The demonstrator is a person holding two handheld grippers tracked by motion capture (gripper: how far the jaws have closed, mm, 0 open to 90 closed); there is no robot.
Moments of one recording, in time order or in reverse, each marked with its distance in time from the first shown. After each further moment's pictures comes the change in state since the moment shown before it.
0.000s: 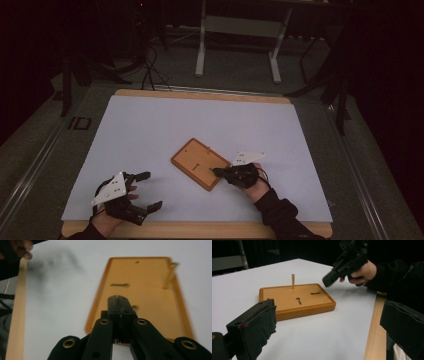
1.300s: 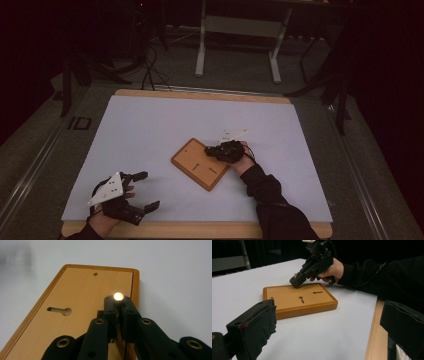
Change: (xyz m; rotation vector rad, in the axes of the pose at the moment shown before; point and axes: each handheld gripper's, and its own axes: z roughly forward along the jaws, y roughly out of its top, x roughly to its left) left arm 0.002 -0.001 -0.006 0.001 0.013 0.005; right arm -0.070 0.029 0.058 0.042 -0.038 -0.052
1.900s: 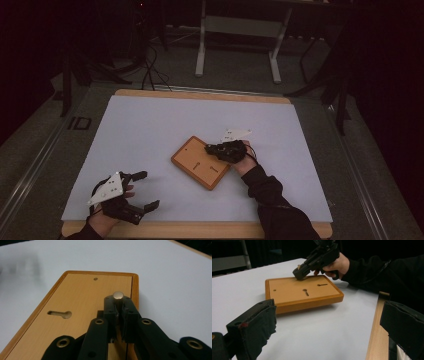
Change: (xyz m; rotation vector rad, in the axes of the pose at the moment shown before) left arm 0.001 0.000 -0.001 0.002 0.006 0.000; right arm 0.010 0.011 -0.015 -0.046 -0.018 -0.019
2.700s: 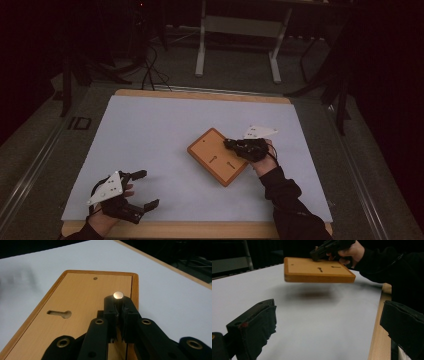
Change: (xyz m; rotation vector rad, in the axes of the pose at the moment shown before) left arm 0.001 0.002 0.000 -0.002 0.009 0.005; right arm -0.004 0.004 -0.069 -0.058 -0.120 0.035
